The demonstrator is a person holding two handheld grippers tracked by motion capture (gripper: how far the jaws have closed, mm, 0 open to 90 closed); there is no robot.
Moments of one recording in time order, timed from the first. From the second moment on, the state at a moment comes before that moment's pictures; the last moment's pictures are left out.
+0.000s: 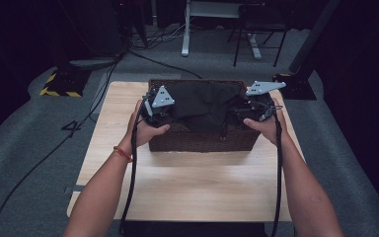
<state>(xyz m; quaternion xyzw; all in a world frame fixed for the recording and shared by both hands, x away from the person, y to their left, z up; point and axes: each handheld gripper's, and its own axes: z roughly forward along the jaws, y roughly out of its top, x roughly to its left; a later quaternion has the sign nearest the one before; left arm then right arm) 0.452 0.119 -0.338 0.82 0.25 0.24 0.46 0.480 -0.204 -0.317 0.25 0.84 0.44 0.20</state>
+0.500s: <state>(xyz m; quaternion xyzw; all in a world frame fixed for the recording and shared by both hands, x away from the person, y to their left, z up) 0.482 0.115 -0.357 0.83 0.26 0.23 0.43 0.518 -0.194 -0.343 0.27 0.85 0.42 0.17</state>
